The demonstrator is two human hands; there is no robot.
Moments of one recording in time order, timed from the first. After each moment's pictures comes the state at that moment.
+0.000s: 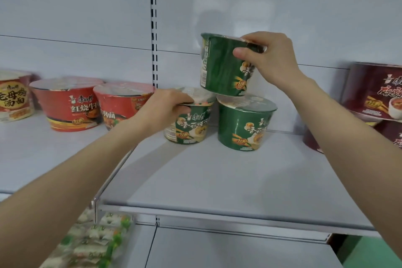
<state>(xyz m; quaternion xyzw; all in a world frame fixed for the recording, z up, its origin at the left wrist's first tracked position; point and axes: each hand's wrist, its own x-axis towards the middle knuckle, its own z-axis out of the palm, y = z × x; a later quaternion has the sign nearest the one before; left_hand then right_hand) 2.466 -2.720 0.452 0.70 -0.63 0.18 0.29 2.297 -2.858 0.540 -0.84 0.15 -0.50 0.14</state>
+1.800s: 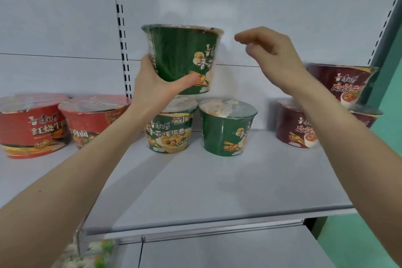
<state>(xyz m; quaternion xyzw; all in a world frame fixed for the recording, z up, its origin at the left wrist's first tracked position) 2.439 -2.742 0.495 0.60 -0.48 0.02 0.64 2.253 -2.844 0.550 -0.84 0.16 -0.50 0.16</state>
